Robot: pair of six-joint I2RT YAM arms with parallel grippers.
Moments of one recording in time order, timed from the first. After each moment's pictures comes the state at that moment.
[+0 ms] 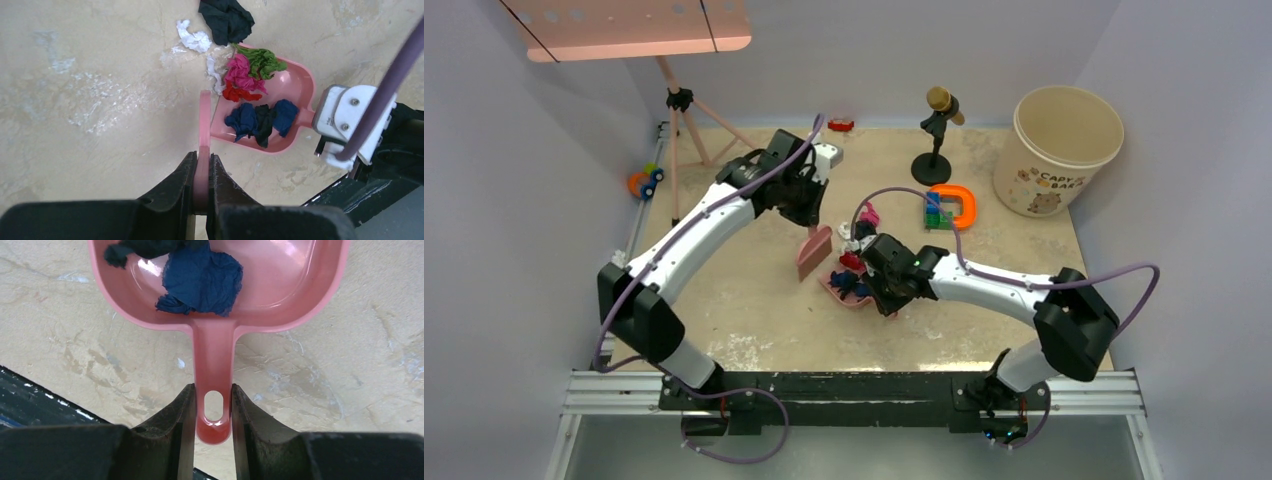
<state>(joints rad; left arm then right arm) -0.56 1.61 1.55 -0.90 0.13 -0.05 0.90 1.51 0.96 -0.62 0.07 0.27</state>
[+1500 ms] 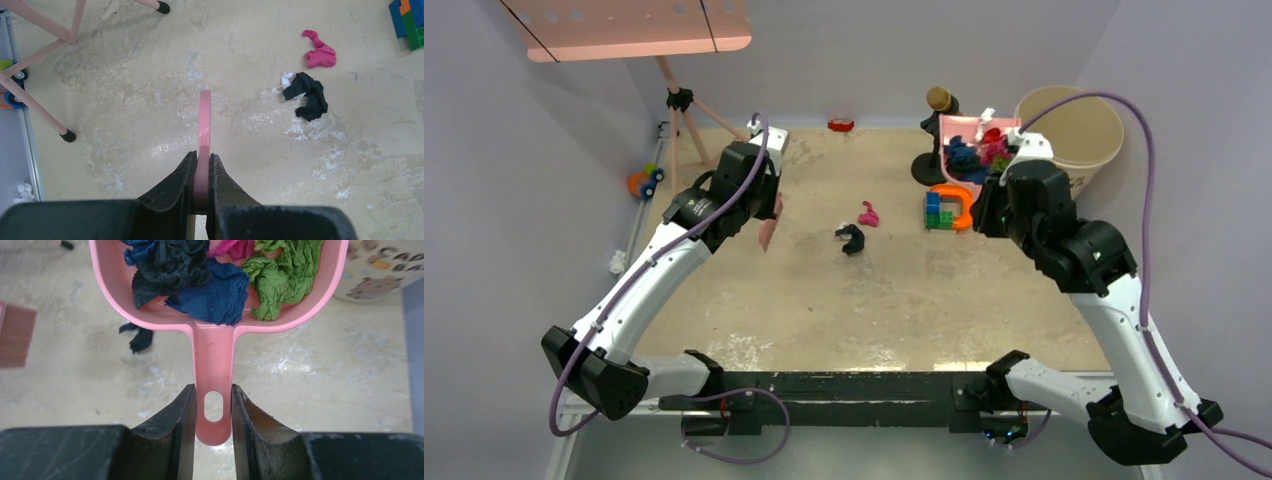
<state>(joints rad) -0.52 1.26 1.36 -0.76 -0.29 -0.11 0.57 1.00 1.45 -1.05 0.38 0.40</state>
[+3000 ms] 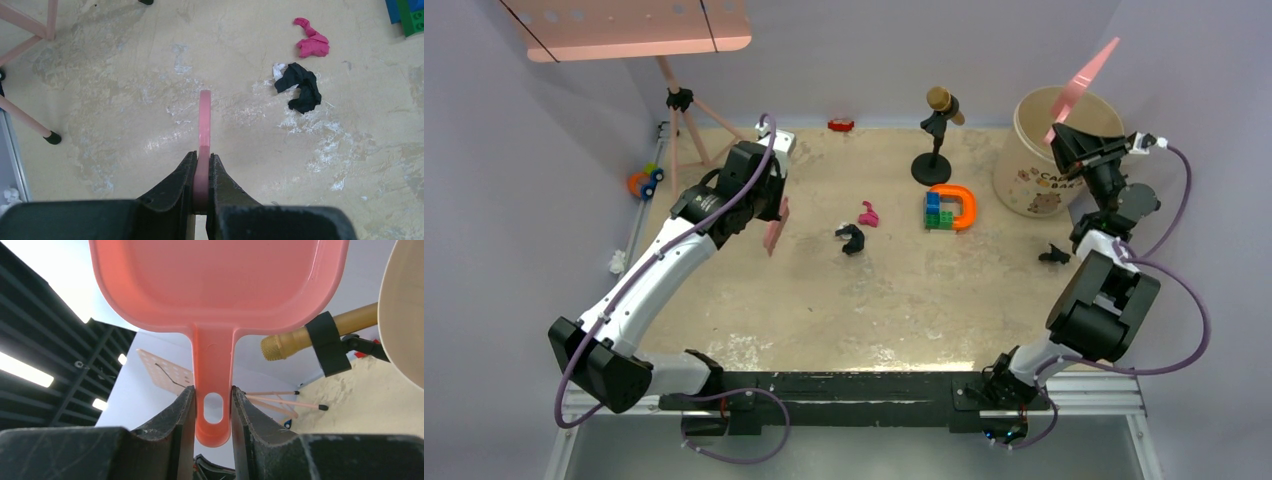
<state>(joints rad) -0.52 1.30 1.36 -0.76 -0.24 -0.11 -0.58 1.57 0.92 1.19 -0.89 1.83</state>
